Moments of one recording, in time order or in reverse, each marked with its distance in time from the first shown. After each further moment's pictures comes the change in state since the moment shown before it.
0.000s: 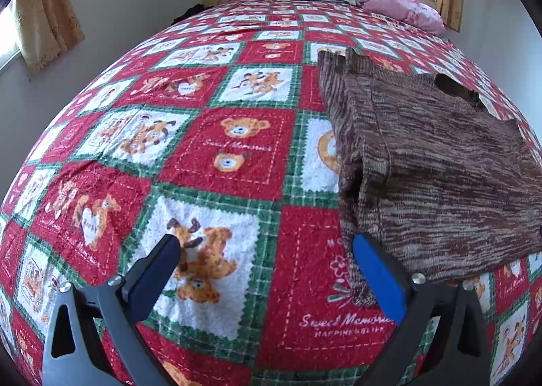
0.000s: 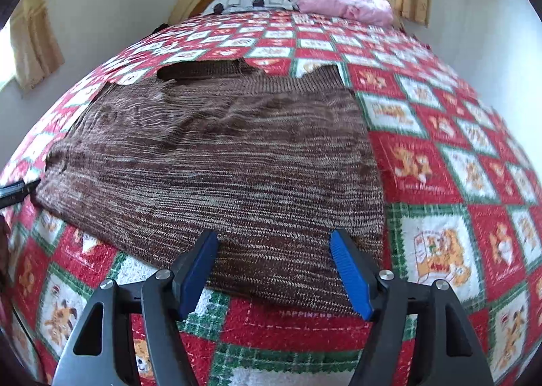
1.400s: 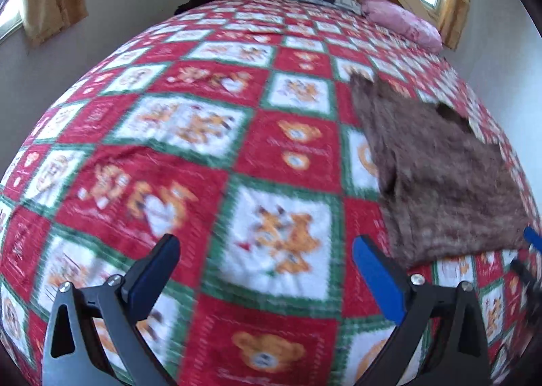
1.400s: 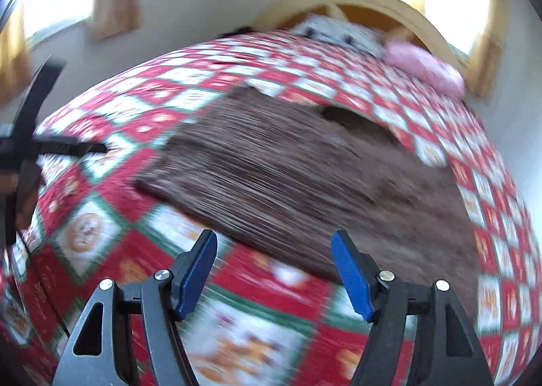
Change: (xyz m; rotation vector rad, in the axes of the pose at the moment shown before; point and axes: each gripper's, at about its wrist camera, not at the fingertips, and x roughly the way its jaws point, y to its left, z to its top) left arm -0.028 0.076 0.006 -0.091 0.021 -0.115; right arm -0.048 0.209 -0.003 -0.429 -0.150 0.090
